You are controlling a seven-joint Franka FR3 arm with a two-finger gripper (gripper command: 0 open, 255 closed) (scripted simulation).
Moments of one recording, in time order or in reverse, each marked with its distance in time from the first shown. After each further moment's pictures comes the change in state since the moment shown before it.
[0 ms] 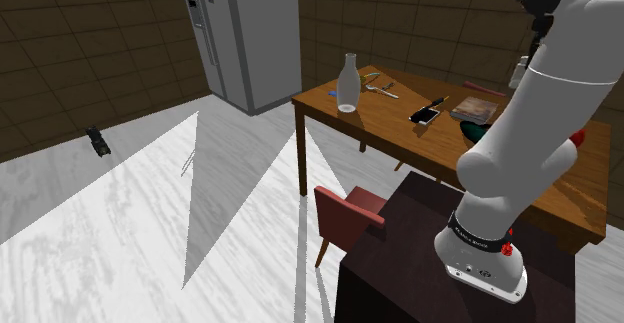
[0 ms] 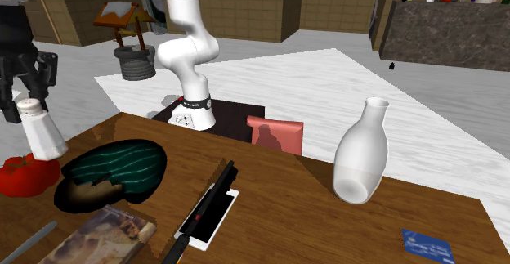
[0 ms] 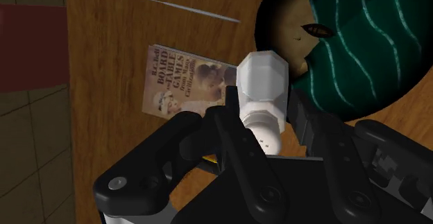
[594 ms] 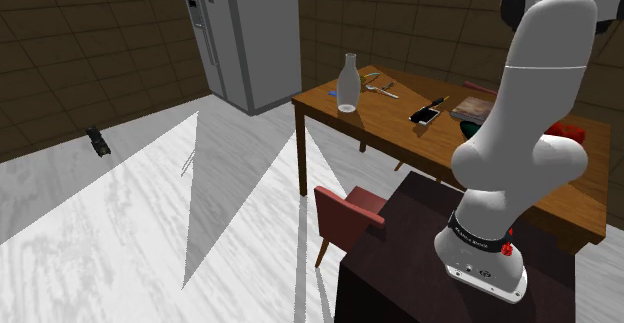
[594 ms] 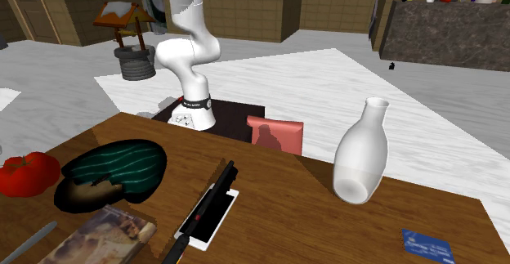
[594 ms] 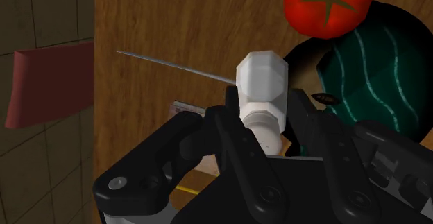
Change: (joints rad) arm -0.242 0.253 -0.058 0.192 0.262 -0.048 -0.338
